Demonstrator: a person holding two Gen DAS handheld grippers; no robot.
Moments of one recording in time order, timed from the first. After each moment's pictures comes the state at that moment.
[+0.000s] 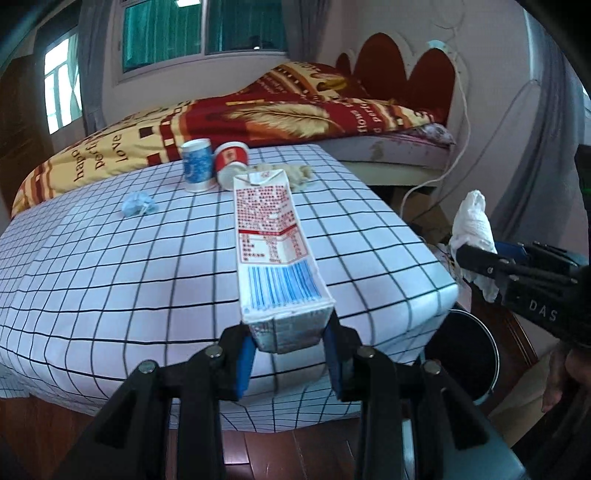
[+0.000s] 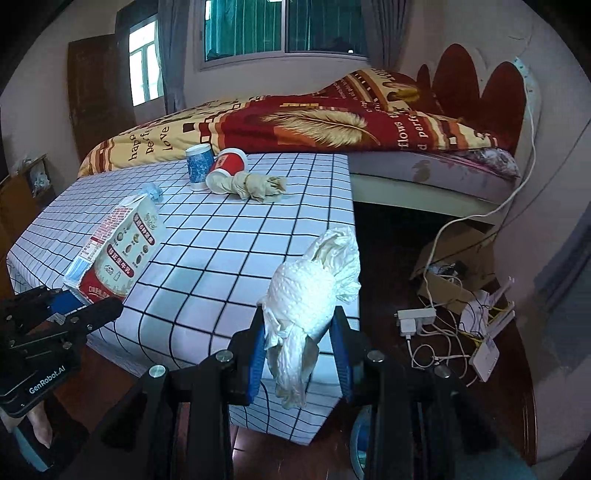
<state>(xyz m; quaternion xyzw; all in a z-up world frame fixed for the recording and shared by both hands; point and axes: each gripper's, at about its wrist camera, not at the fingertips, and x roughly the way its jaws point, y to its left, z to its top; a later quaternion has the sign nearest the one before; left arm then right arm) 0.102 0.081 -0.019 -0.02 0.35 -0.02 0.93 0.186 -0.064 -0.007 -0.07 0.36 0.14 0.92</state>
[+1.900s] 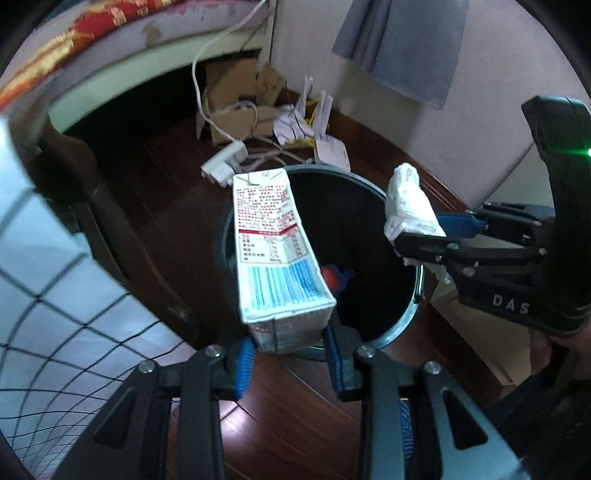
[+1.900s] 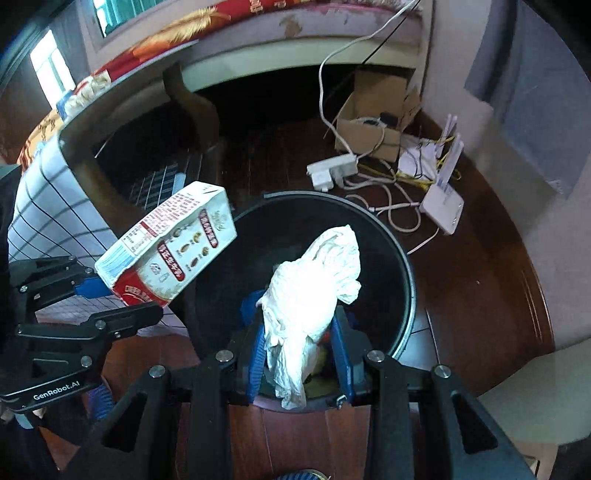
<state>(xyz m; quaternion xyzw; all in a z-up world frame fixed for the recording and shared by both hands) 0.133 -0.167 -0.162 0.10 0.52 -0.28 0.80 0.150 -0.300 -0.180 0.02 0.52 0.04 0.85</state>
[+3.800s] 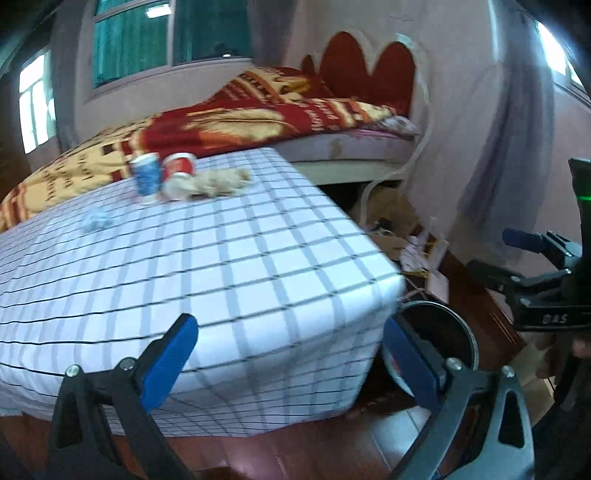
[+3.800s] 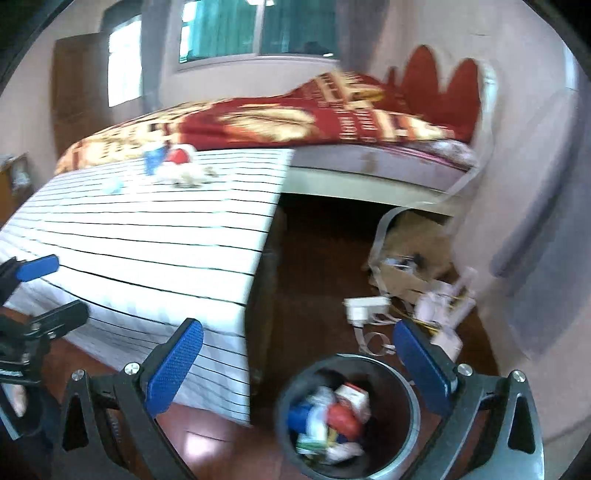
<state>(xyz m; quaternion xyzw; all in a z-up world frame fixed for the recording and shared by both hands) 0.089 0.034 -0.014 0.00 0.34 -0.05 0.94 0.166 -0.143 -0.007 -0.10 0.35 0.11 0.92</state>
